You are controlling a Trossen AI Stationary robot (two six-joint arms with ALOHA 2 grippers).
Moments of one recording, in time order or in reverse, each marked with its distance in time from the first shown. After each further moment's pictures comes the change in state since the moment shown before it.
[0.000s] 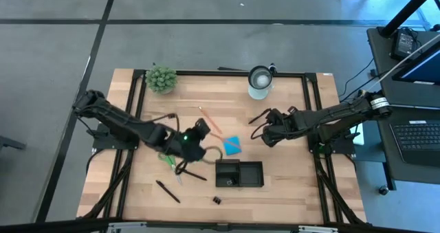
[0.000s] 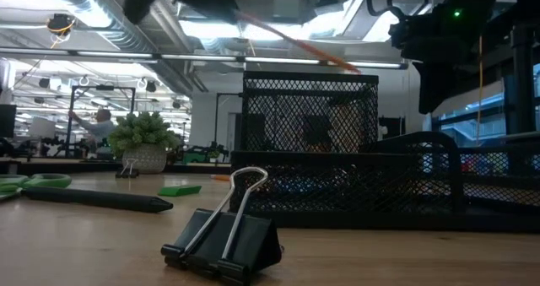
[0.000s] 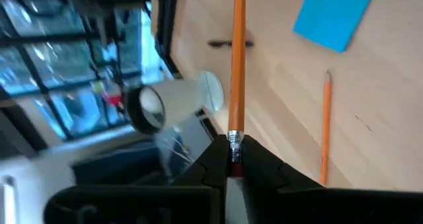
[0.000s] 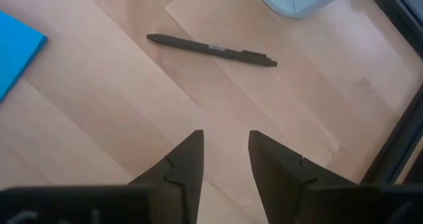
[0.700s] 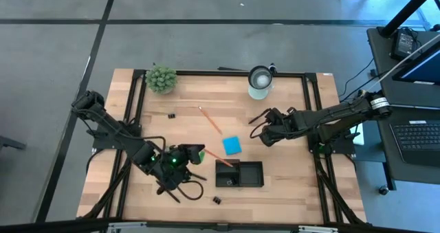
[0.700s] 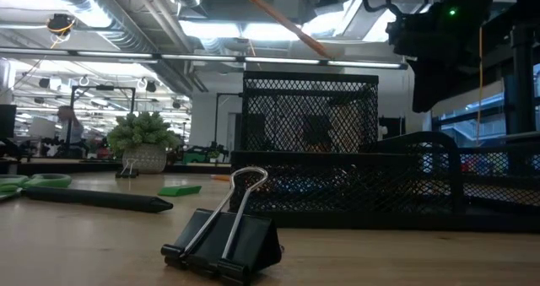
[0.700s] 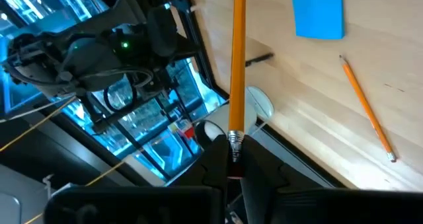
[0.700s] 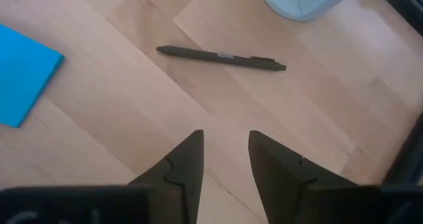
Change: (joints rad) left arm -0.227 0.006 0.000 0.005 -0.179 0.333; right arm 0.000 0.000 0.000 0.045 0.000 0.033
